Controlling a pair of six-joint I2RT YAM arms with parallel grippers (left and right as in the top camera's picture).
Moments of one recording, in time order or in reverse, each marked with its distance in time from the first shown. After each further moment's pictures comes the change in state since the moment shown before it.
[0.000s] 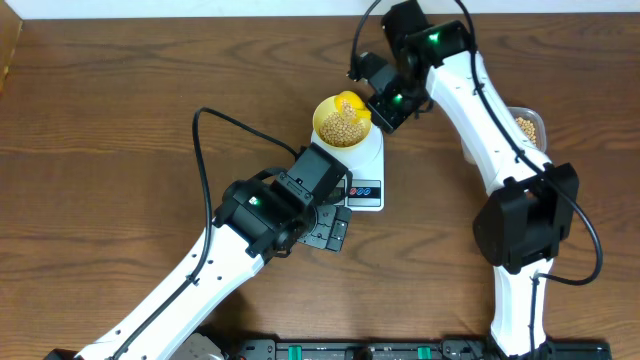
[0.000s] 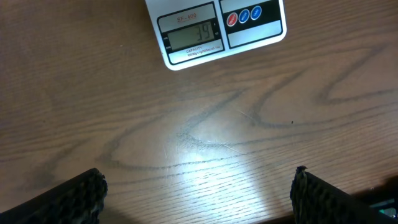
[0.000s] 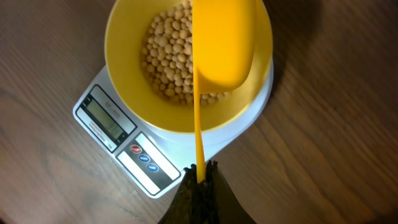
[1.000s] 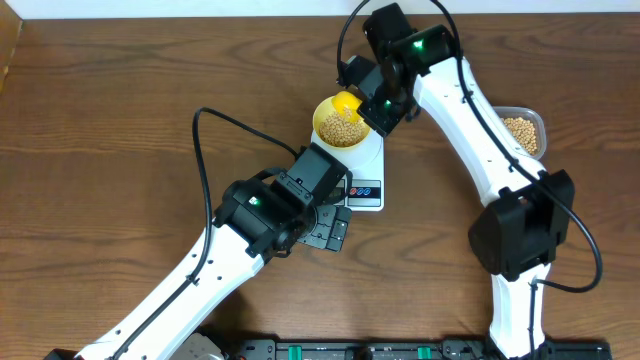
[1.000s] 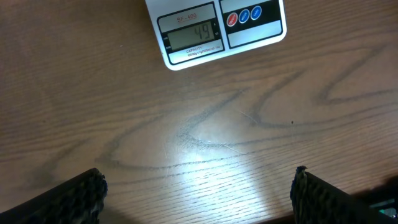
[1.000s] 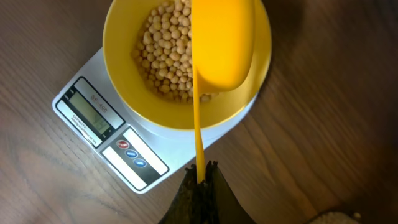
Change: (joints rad) left arm 0.000 0.000 0.000 0.000 0.000 0.000; right arm 0.052 -0.031 0.001 -0.001 0.126 -0.019
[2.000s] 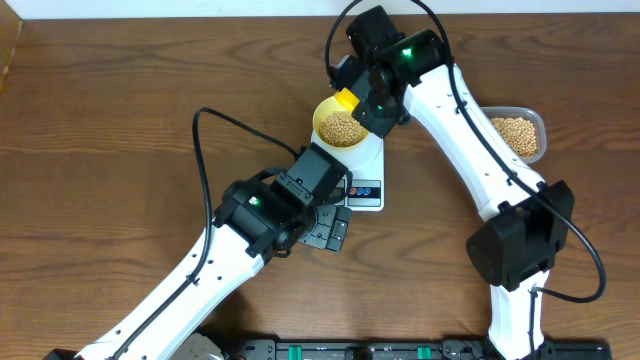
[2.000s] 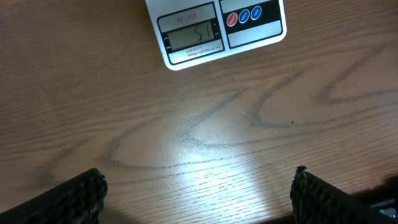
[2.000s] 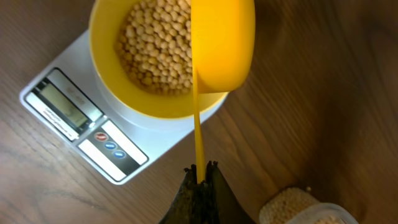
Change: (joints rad) left arm 0.000 0.000 0.000 0.000 0.000 0.000; right arm 0.065 -0.032 0.010 -0.013 0.181 -0.003
